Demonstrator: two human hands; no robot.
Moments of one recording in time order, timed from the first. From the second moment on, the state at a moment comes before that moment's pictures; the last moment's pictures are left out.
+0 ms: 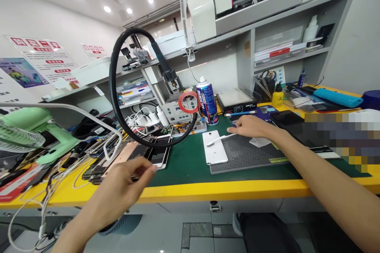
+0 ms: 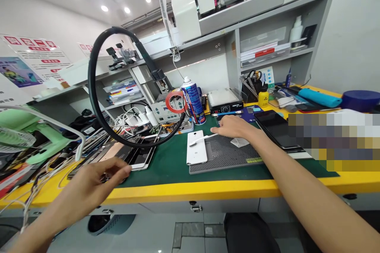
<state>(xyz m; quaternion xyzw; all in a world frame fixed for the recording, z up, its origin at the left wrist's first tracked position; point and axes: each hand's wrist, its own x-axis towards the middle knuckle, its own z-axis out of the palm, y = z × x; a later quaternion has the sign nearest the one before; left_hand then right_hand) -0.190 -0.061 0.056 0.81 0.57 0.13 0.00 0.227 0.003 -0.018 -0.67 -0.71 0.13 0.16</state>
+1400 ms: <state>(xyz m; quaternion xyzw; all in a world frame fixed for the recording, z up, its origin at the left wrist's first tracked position) -0.068 0.046 -0.011 0.97 0.20 -0.01 0.12 0.205 -0.009 -0.009 -0.69 -0.70 0.01 0.17</state>
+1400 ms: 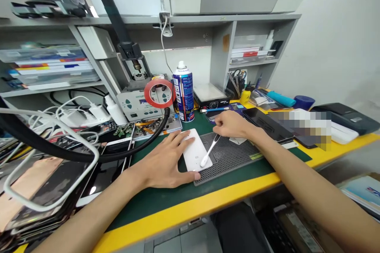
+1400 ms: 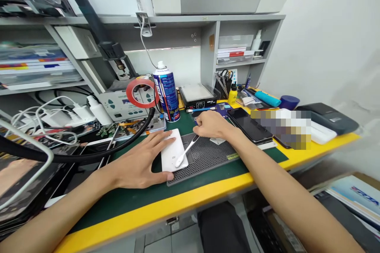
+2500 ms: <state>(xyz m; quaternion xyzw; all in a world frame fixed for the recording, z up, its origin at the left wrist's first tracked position) -0.064 0.059 -0.013 0.97 0.18 0.11 0.13 0.210 -0.006 -0.008 -0.64 -0.64 -0.04 0.42</state>
